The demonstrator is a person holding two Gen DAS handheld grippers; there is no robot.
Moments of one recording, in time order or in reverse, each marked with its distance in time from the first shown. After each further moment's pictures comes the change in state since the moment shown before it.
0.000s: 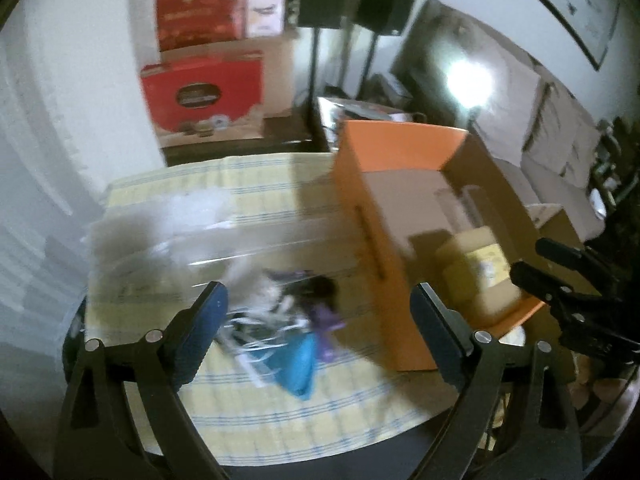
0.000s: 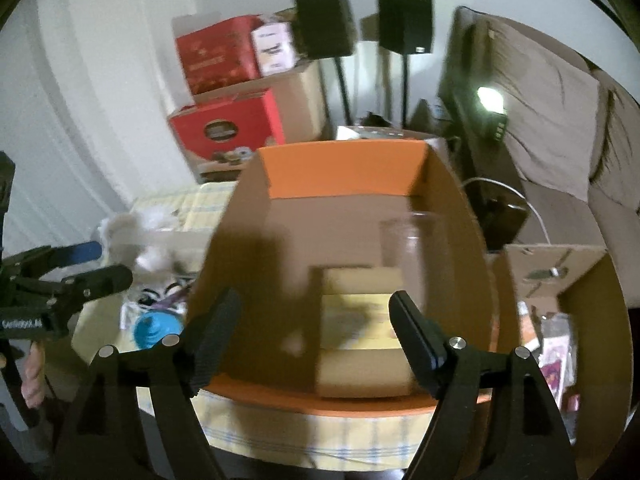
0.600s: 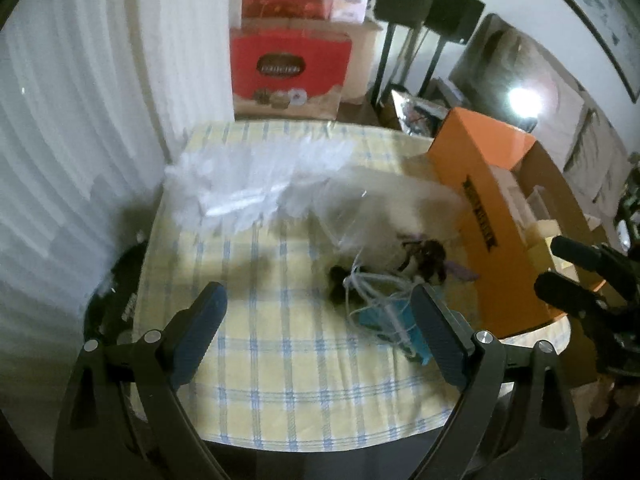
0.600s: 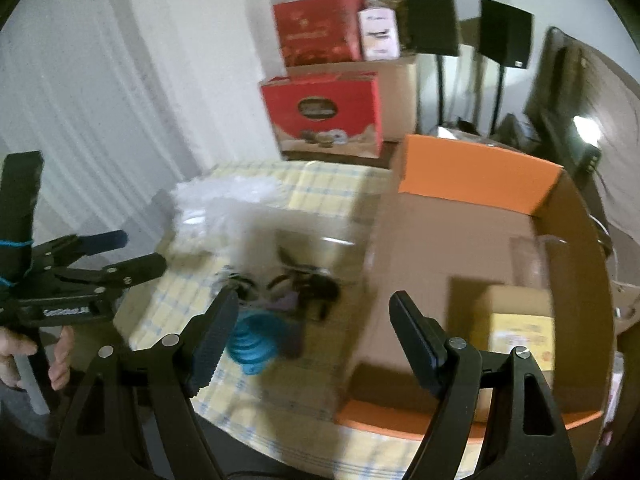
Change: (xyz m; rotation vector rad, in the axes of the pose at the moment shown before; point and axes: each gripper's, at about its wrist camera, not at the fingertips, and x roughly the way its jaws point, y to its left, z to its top) left arm 0.011 0.101 -0.054 -0.126 0.016 0.078; right arm 0.041 0.113 -0.009 -0.156 0.032 0.190
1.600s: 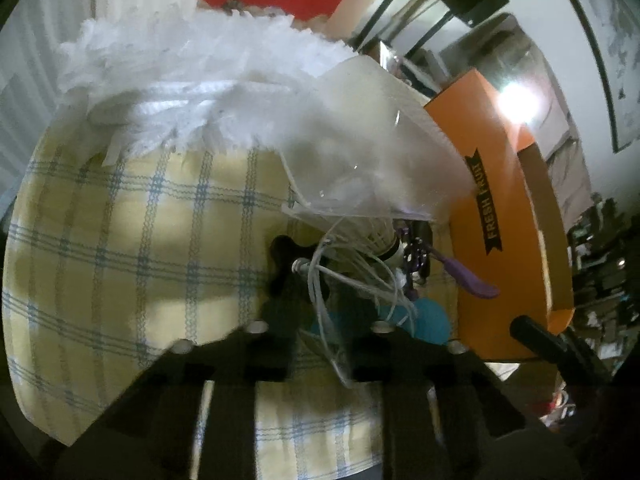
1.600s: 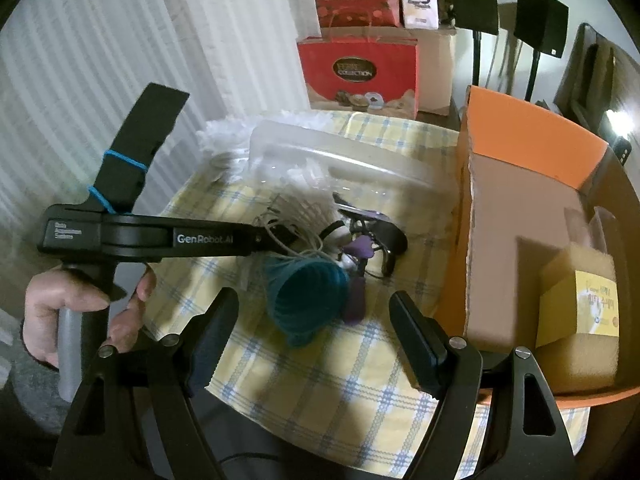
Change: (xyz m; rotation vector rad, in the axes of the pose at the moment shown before) left arm 0.092 0.005 -0.006 -0.184 0.197 -0.267; right arm 0.038 0.038 -0.041 -0.035 0.079 0.028
